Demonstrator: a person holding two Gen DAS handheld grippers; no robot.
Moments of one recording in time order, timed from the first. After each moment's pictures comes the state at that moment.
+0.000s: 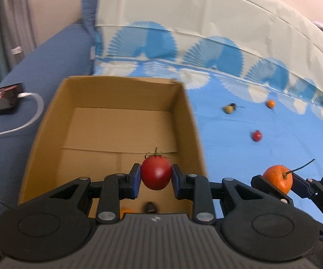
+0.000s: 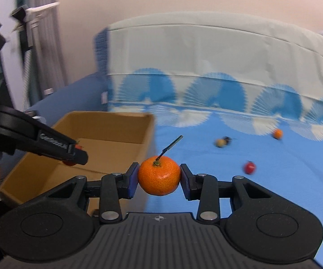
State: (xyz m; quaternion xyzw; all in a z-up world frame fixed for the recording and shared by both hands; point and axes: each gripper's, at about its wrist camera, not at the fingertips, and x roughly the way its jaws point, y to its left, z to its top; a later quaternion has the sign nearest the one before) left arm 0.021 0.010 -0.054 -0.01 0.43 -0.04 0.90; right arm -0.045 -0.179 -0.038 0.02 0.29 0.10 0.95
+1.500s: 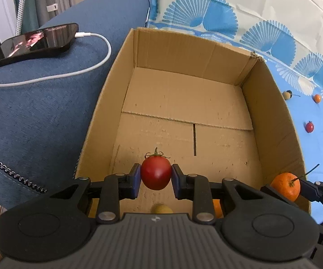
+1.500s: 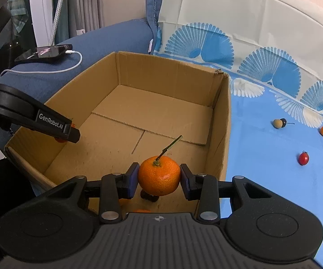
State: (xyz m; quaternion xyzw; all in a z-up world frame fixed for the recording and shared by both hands) left arm 0.044 0.118 -0.127 -0.03 0.49 0.03 0.87; right arm -0.002 -0.072 -0.096 -0.06 0.40 0.15 0.90
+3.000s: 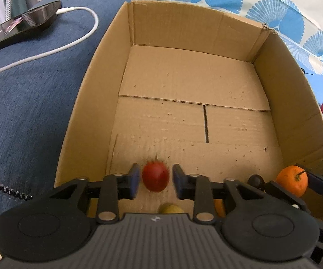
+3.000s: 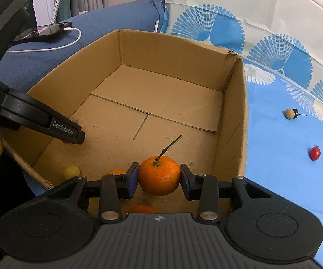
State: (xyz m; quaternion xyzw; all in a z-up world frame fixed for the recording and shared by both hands) left arm 0.067 0.113 -0.165 0.00 0.53 0.03 0.85; right arm 0.017 -0.058 -0.122 -0.07 0.43 0.16 0.89
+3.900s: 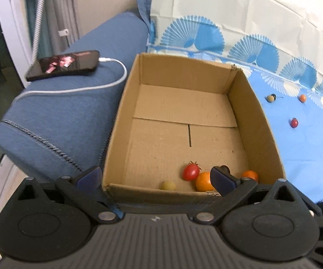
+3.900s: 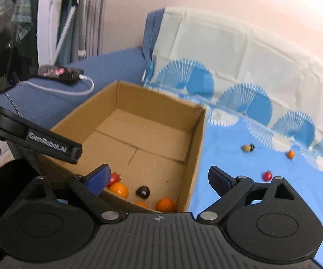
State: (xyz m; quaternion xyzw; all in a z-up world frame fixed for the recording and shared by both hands) left arm -0.049 0.112 -0.061 0.00 0.43 0.03 0.90; right arm -0.097 -0.070 -0.020 -0.10 0.30 0.12 0.94
